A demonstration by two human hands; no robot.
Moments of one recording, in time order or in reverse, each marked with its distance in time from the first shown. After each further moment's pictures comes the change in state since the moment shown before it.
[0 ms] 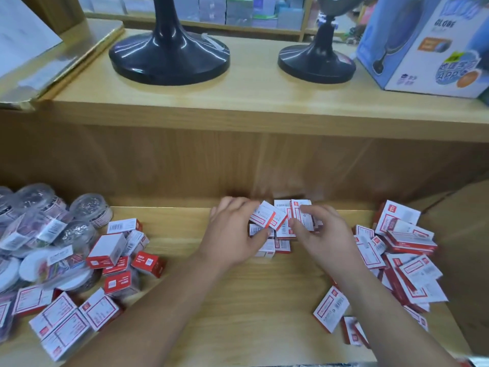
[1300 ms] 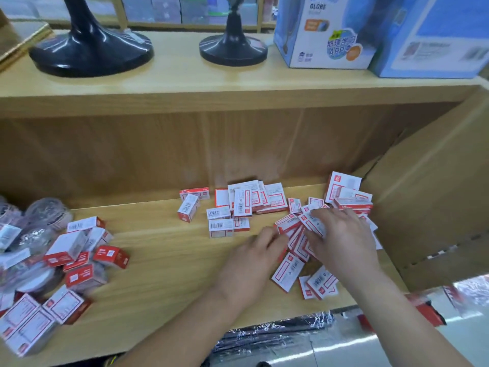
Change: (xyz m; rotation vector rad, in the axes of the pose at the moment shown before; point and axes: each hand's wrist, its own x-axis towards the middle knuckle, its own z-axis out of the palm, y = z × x) left_hand -0.070 0.104 0.045 0.086 -0.221 0.373; right_hand -0.062 0.050 -0.091 -0.671 0.129 -0.133
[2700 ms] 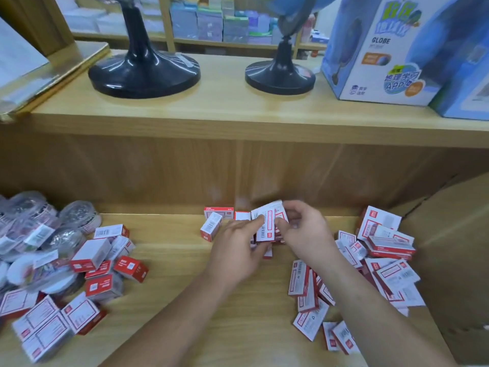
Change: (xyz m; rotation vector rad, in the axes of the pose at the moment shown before) left_hand 0.031 -0.081 -0.018 -0.171 0.351 -0.319; right_hand 0.085 -0.093 0.026 0.826 -0.285 0.159
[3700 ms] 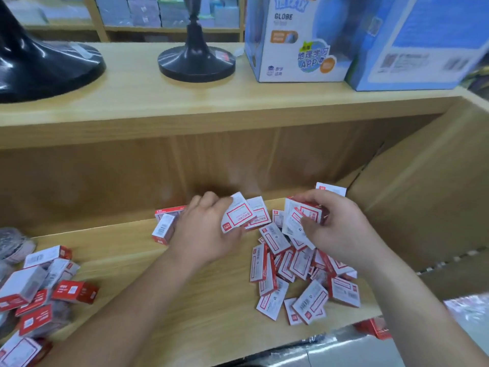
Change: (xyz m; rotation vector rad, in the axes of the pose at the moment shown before) left_hand 0.037 0.025 -0.008 0.248 -0.225 0.034; right_hand -0.056 0.015 -0.122 -0.206 0.023 -0.042
